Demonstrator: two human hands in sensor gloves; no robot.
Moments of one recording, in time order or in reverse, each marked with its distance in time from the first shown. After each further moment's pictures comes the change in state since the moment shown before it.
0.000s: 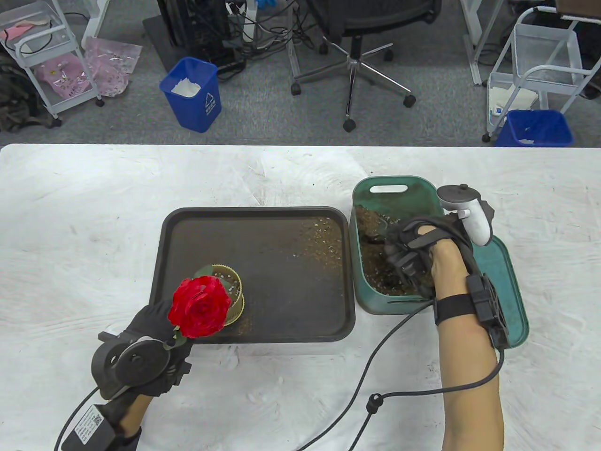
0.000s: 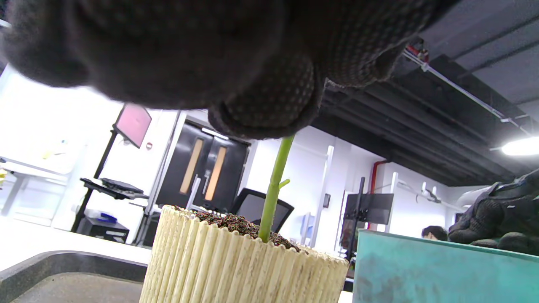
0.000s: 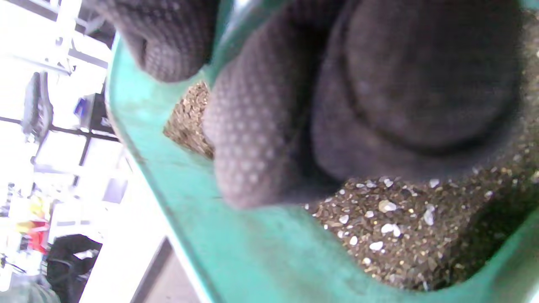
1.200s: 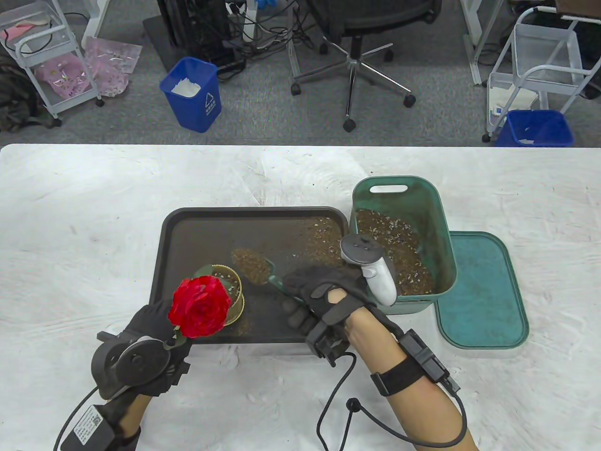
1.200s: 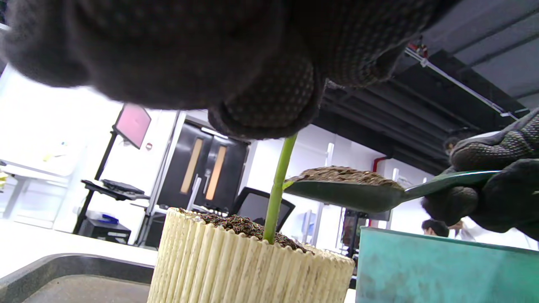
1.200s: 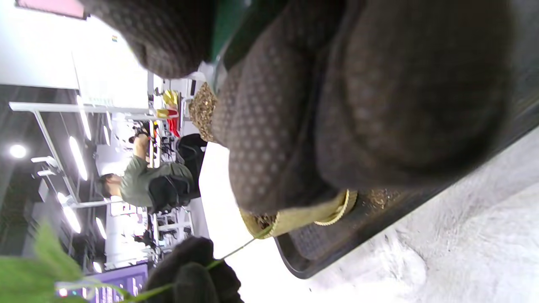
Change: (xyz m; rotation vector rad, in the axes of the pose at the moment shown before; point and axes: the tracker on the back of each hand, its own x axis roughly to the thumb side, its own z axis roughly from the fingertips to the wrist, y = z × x) left_hand 0.000 0.001 -0.001 -0.006 -0.004 -0.017; right_hand 0.014 0.202 0.044 0.365 -0.340 0.007
